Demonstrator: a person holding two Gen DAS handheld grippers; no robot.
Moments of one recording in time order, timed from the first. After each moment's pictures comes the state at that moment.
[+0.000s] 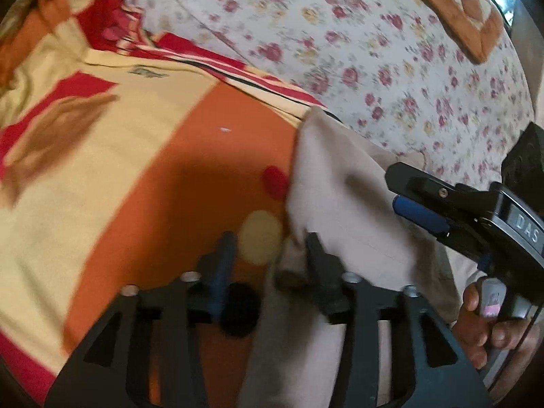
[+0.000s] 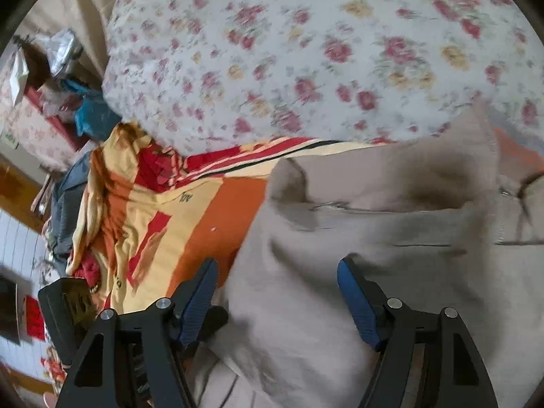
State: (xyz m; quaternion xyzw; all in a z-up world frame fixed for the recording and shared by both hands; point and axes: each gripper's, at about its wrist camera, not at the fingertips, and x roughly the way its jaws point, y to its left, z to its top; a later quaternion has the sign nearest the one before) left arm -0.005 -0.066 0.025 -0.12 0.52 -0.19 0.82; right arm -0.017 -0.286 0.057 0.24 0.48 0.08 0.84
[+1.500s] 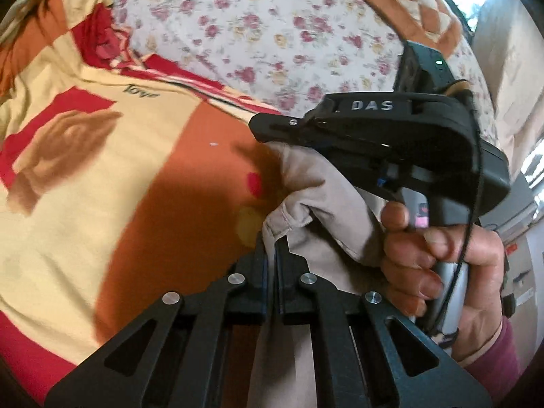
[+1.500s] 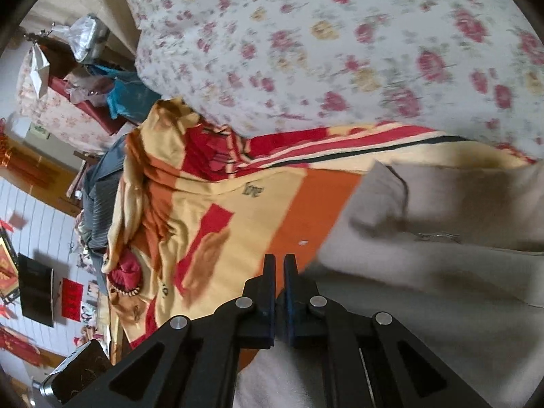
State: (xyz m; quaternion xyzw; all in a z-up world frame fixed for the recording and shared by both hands) left arm -0.026 -0.037 0.036 -0.15 0.49 -0.27 0.81; right arm 0.054 -0.207 0.045 0.28 0.50 0.18 0.80
